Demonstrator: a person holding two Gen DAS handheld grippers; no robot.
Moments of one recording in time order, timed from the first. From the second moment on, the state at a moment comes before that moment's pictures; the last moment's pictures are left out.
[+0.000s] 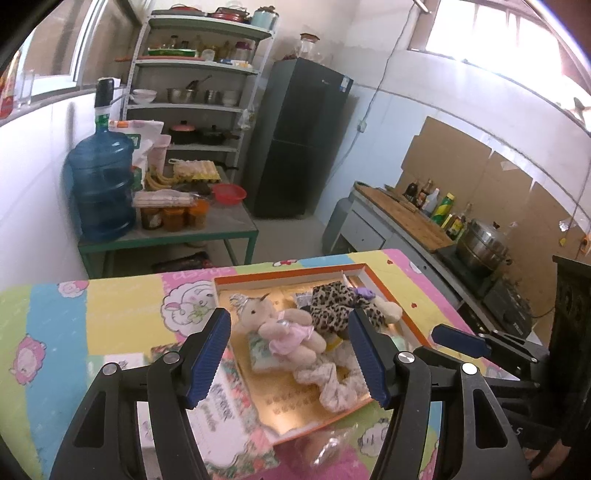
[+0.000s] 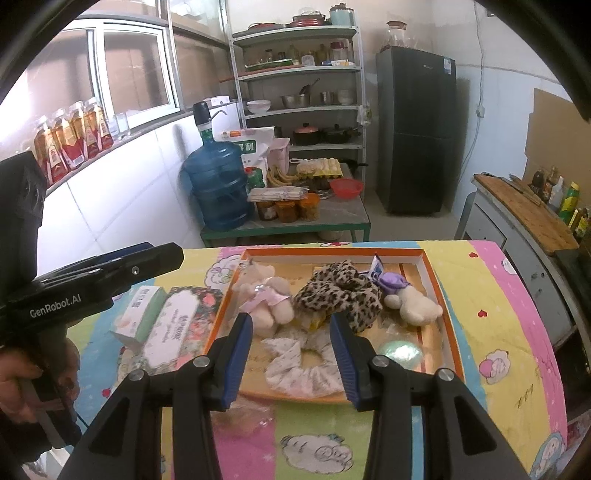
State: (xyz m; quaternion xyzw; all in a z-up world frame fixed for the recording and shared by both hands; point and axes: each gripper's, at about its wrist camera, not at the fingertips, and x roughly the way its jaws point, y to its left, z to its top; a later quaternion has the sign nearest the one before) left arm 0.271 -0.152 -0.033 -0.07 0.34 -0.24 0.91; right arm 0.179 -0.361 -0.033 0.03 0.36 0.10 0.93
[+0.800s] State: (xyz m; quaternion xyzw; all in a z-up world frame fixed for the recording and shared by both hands) left arm 0.187 -0.057 -0.019 -0.09 0.32 -0.21 0.92; right arm 0.098 -0.308 -0.018 0.02 0.34 0.10 0.93
